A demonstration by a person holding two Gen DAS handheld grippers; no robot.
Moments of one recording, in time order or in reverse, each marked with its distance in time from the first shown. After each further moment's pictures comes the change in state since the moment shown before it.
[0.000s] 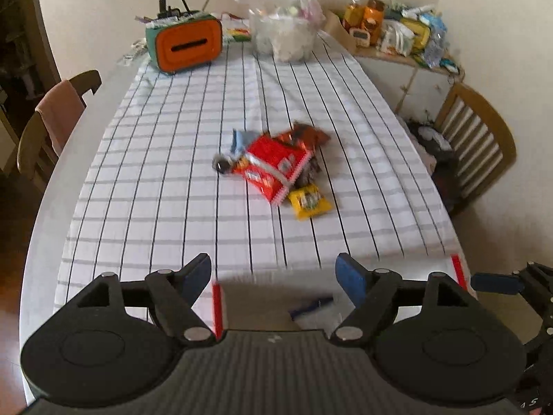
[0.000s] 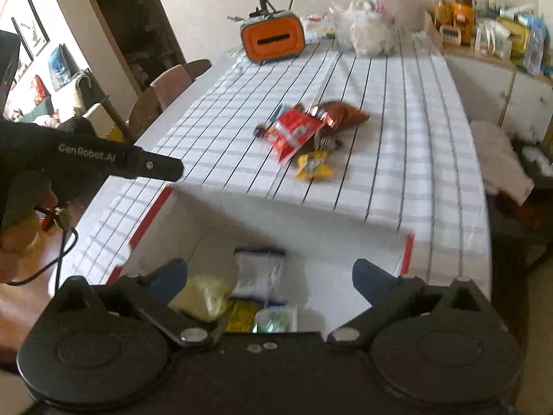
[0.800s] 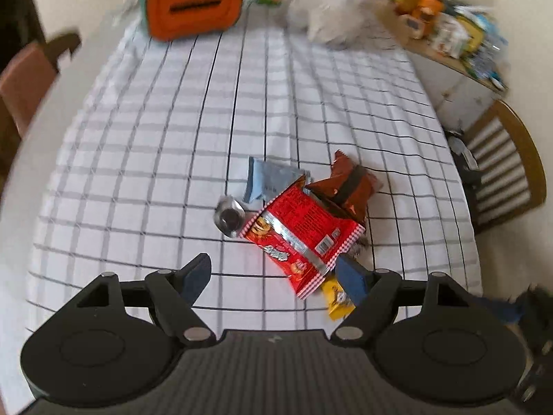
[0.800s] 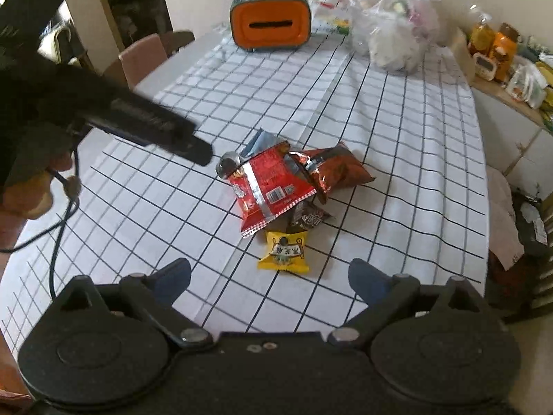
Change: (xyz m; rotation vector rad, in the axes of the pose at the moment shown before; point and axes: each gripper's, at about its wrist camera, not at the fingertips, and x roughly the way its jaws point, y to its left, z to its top) left arm 0.155 0.051 0.127 -0.140 0.199 -0.043; right arm 0.122 -0.010 0.130 -0.145 0.148 -0.088
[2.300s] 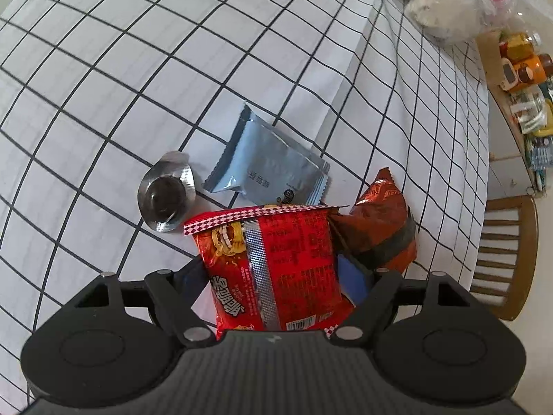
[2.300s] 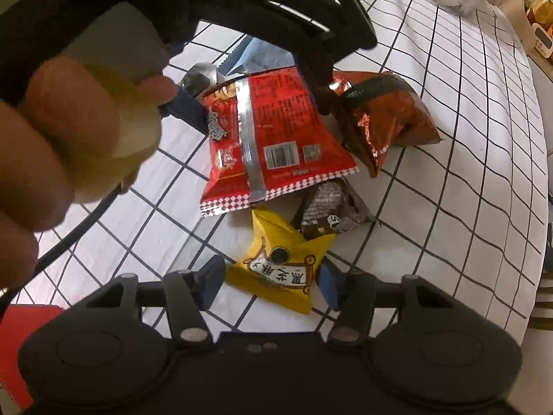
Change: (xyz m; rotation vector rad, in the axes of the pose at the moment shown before) left arm 0.135 0.009 0.032 -0.452 0.178 -0.103; right arm 0.141 0.001 0.013 -0.092 0.262 -0.063
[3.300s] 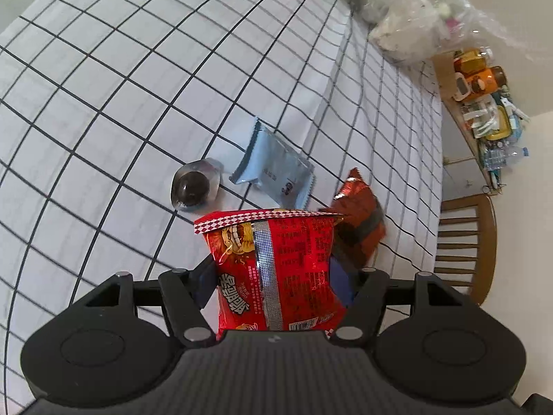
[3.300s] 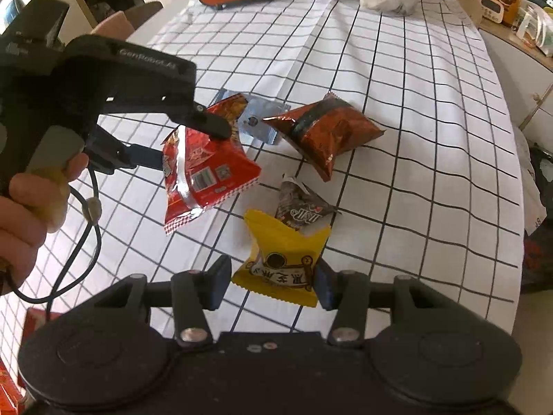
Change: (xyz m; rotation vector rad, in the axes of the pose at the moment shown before) left arm -0.054 0.040 -0.020 0.032 -0.064 -0.164; right arm -0.071 -0.034 -0.034 0.192 -0.146 0.092
